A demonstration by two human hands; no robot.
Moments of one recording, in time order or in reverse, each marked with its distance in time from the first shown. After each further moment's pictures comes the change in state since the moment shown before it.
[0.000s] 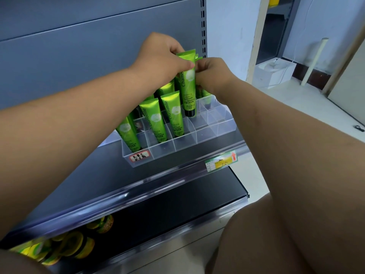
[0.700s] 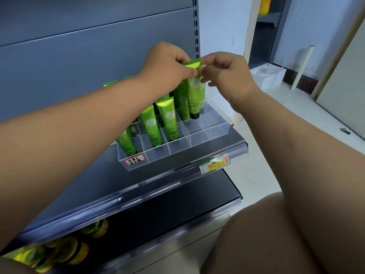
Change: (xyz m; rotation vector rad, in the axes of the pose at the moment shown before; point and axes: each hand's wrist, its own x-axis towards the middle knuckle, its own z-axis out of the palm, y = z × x) left_hand -0.003 0.012 0.013 0.036 -0.029 0.121; right_hand -0.051 -0.025 -0.041 0.079 0.146 -0.194
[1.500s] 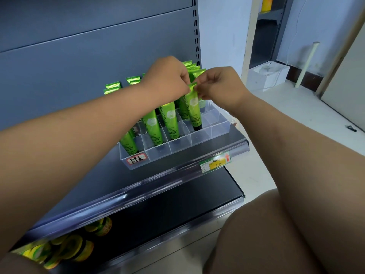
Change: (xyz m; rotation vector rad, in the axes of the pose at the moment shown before) left_hand -0.009 -0.004 0.004 0.418 -0.156 0.078; right_hand -0.001 0.024 0.007 -0.144 -0.102 0.077
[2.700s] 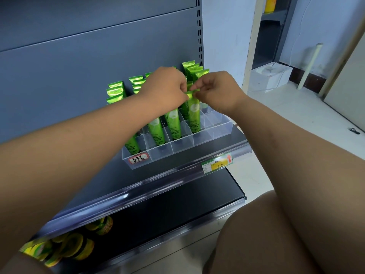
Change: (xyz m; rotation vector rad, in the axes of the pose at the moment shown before) left_hand -0.017 -0.008 0.007 0.112 0.001 -0.003; right_hand 0.006 0.005 0.010 -0.272 -0.048 -0.086
